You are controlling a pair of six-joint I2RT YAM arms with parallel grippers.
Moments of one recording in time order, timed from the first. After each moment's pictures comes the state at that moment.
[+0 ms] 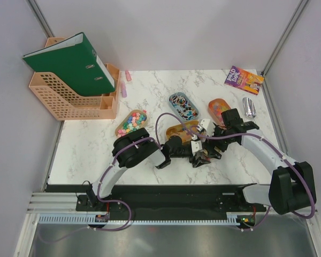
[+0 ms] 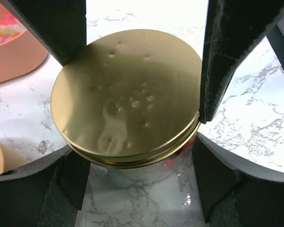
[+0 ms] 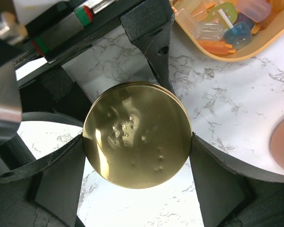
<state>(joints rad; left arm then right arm) -0.98 2.31 0.98 1.21 0.52 0.16 0.25 1.29 0.82 -0.74 -0.42 -0.78</state>
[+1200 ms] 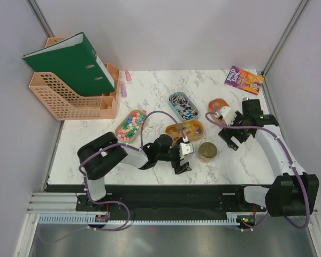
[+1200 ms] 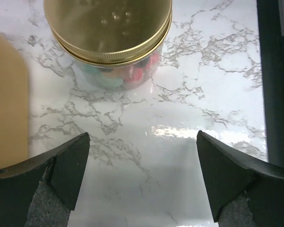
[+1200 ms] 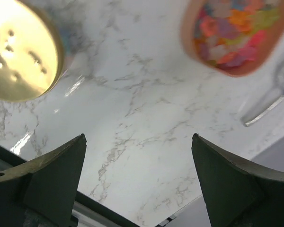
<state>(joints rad) -0.96 1.88 0.71 0.74 0.45 0.25 0.04 1.23 0.95 -0.90 -0.19 -0.82</state>
